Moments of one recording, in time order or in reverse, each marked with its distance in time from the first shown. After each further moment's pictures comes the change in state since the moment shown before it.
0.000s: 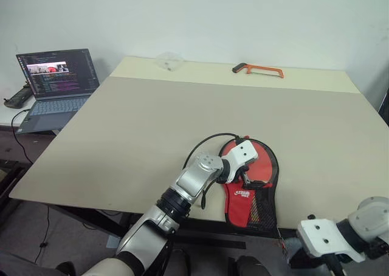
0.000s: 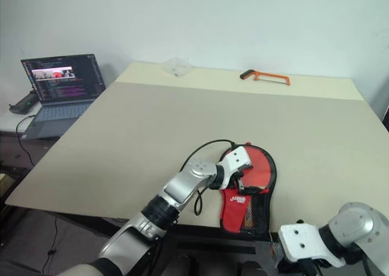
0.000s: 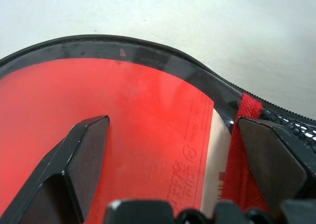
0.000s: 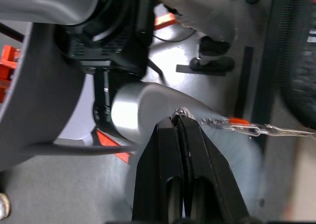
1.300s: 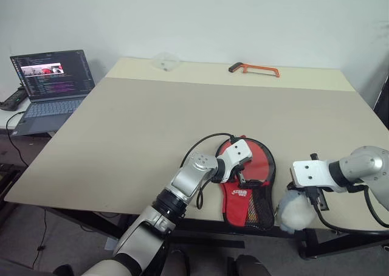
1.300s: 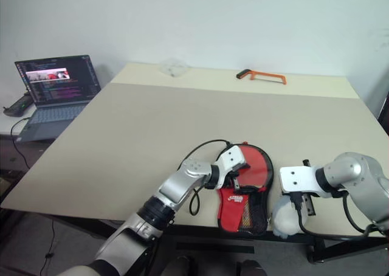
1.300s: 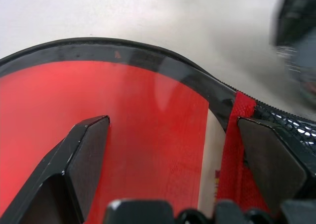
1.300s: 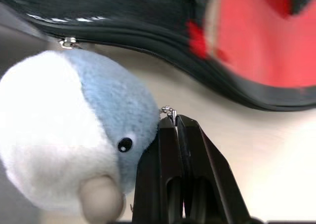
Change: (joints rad) left arm 0.025 0.033 0.042 -0.013 -0.024 -0.029 -0.029; right arm -0.622 0.083 0.238 0.494 -0.298 -0.140 -0.112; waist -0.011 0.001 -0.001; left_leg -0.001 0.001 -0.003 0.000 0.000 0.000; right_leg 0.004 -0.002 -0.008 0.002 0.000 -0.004
